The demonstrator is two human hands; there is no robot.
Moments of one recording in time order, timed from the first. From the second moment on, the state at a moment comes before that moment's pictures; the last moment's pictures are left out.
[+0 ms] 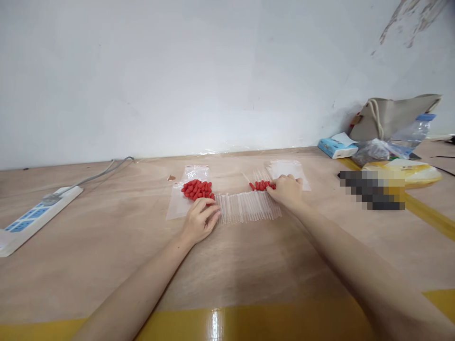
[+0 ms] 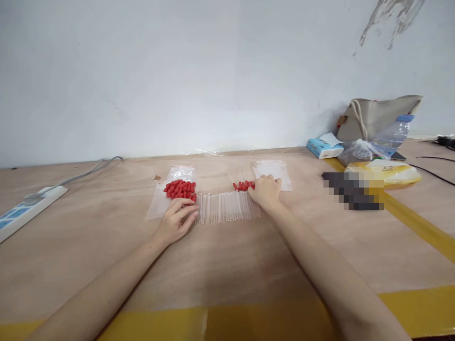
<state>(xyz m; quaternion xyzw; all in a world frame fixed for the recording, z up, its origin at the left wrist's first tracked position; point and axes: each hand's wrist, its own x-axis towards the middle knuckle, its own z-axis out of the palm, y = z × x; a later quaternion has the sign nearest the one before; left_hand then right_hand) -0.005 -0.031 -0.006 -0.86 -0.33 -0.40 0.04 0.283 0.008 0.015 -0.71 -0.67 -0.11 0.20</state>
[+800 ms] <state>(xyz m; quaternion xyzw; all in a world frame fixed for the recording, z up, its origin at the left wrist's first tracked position) 0.015 -0.053 0.001 -0.89 -0.27 -0.31 0.20 0.249 -0.079 -0.007 -0.37 -0.85 -0.01 0.38</state>
